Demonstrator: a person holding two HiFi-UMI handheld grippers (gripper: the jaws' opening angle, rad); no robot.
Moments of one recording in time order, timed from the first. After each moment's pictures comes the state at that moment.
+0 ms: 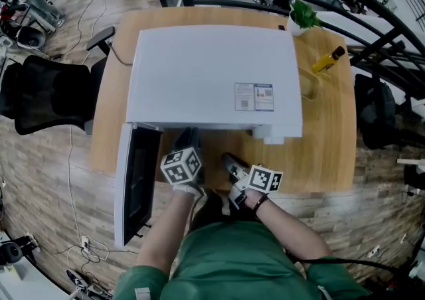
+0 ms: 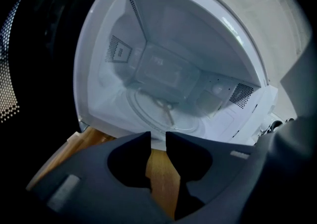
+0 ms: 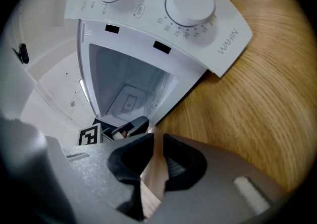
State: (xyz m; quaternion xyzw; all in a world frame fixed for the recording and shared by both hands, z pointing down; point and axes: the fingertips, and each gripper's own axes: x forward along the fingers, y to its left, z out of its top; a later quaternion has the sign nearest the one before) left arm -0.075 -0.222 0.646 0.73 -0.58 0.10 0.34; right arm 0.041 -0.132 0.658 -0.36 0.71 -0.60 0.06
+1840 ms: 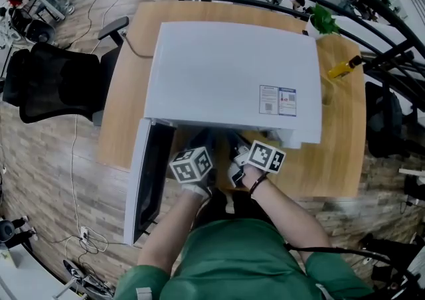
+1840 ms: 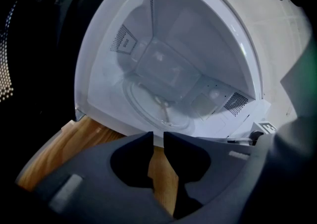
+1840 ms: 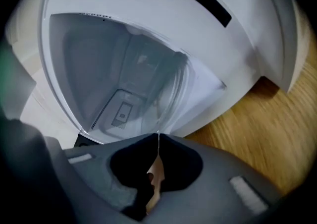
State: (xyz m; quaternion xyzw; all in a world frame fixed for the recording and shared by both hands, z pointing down) left arm -0.073 -0.220 0.645 0.73 -0.54 0.07 0.40; right arm 0.002 -0.216 0.649 -0.39 0.70 -0.60 0.06
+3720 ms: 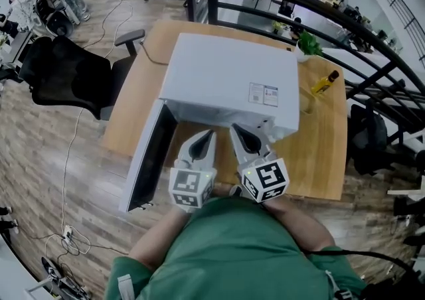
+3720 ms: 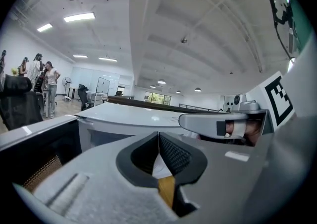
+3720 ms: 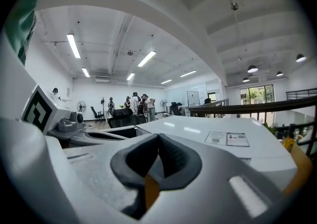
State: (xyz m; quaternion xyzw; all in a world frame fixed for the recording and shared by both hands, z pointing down) left arm -0.044 -0.125 0.419 0.83 -0.54 0.04 0.11; right arm 0.009 -0.137 0.398 -0.40 0.91 -0.06 -0.07
